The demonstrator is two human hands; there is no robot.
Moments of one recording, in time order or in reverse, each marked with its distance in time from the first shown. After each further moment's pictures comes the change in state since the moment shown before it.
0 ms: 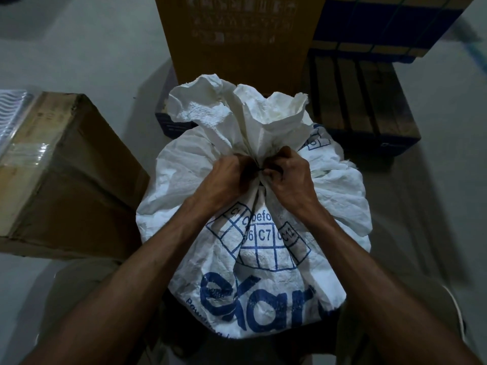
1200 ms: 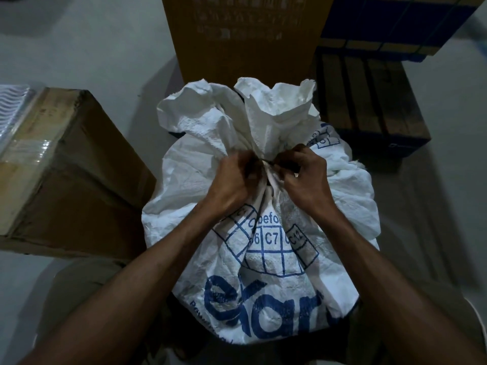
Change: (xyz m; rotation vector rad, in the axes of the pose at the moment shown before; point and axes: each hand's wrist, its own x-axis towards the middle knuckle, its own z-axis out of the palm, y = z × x) left_hand -0.002 -0.001 0.013 -0.259 0.135 -0.161; right_hand 0.002 0.002 -0.006 0.204 0.075 0.056
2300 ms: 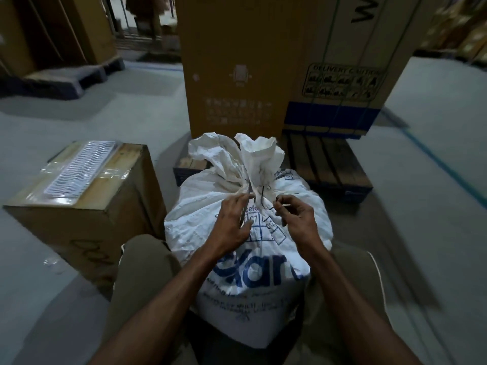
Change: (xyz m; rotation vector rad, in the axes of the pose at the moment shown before) left_hand -0.156 0.066 -0.014 0.151 0.064 0.202; right_hand -0.155 -0.077 -0.074 0.667 0.112 0.202
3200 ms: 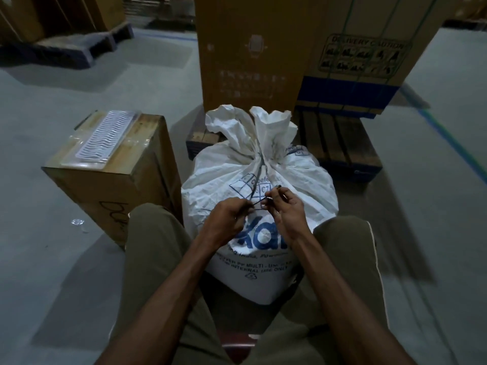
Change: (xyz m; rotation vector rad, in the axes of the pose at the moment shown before) left_hand -0.078 0.015 -0.039 -0.014 -0.015 0.025; right_hand -0.063 0.003 0.040 0.445 -0.034 0.288
